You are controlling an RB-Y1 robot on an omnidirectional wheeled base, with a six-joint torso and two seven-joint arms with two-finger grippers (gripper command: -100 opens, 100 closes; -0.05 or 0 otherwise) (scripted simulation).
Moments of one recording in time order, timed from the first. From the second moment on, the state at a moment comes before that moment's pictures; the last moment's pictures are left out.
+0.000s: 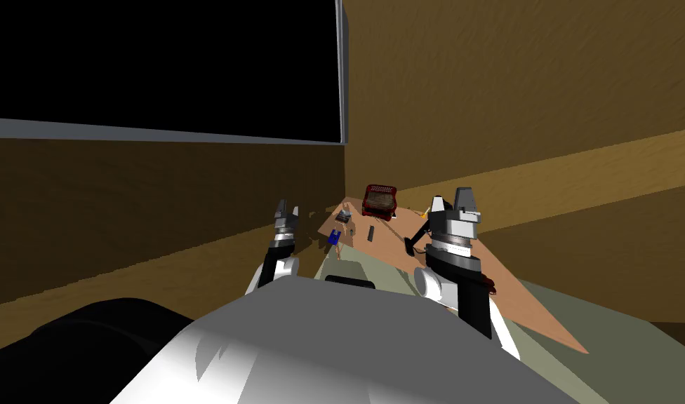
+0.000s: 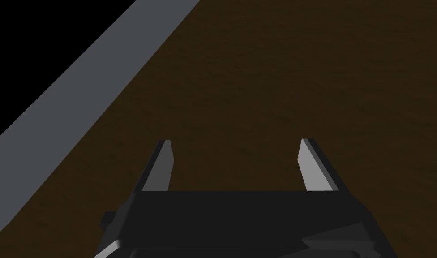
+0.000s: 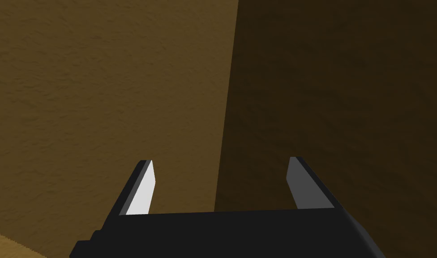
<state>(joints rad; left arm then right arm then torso) 0.50 -0.02 0.07 -2.24 -0.02 -0.37 0.16 0.46 0.03 -0.07 -2.39 0.06 -0.42 0.09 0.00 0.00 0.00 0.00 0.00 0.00</state>
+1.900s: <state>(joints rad) 0.34 0.16 0.23 -2.12 0.06 0.02 0.21 0.46 0.03 -0.07 -2.39 0.06 -0.42 0.09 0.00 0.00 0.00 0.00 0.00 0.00</state>
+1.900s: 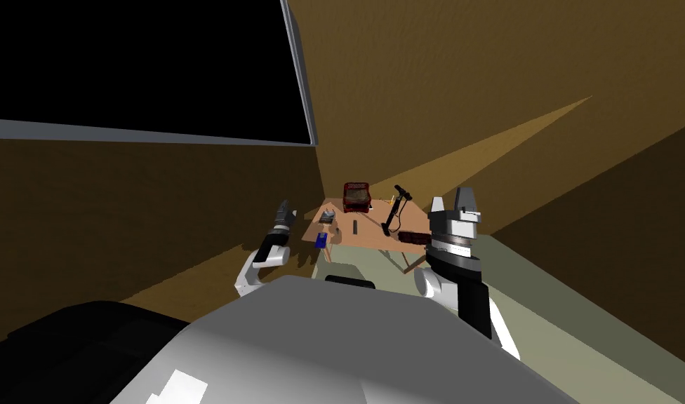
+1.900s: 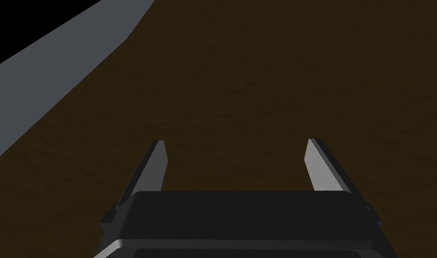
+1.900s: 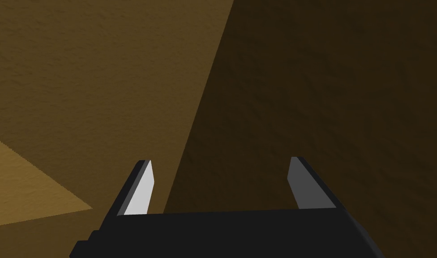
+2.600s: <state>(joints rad) 0.27 0.17 0.29 -2.05 0.09 0.21 0.24 0.46 0.03 -0.07 -2.39 0.06 -0.42 0.09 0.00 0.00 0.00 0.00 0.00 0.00</state>
